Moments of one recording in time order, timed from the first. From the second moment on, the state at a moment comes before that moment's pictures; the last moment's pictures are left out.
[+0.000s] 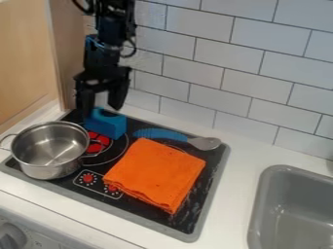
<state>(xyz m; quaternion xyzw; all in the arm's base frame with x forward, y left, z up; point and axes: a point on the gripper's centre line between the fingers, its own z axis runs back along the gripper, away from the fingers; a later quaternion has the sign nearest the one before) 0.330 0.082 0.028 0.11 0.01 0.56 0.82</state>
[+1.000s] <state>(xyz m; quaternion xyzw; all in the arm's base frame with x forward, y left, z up) 0.331 0.064 0.003 0.10 0.00 0.58 0.81</state>
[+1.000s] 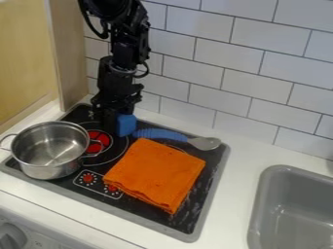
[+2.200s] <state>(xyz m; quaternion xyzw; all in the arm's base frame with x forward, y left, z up) 0.322 0.058 0.097 0.06 -0.07 0.52 0.85</state>
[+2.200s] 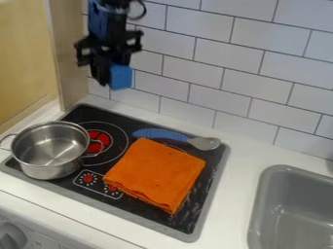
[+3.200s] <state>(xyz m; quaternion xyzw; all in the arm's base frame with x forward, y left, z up) 0.250 -0.043 0.076 0.07 -0.03 0.37 0.92</state>
